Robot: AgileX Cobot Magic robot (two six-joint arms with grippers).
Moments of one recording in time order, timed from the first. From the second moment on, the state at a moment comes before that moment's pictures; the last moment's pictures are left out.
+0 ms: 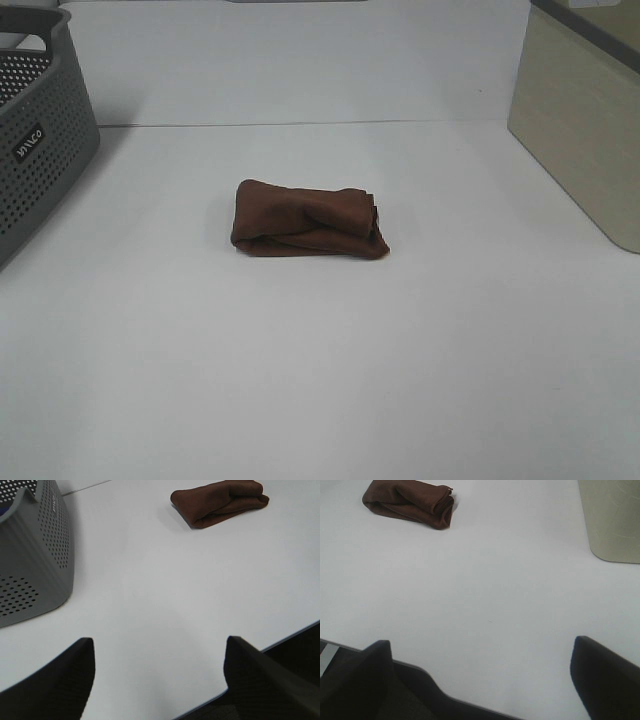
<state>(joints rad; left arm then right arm) -0.32 0.05 -0.50 -0.02 1.06 0.10 0.20 0.08 -0.50 0.06 1.07 -0.09</state>
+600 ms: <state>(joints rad) -0.32 0.05 -0.50 -0.06 1.06 0.14 0.20 0.08 -0.50 0.06 1.07 -0.09</state>
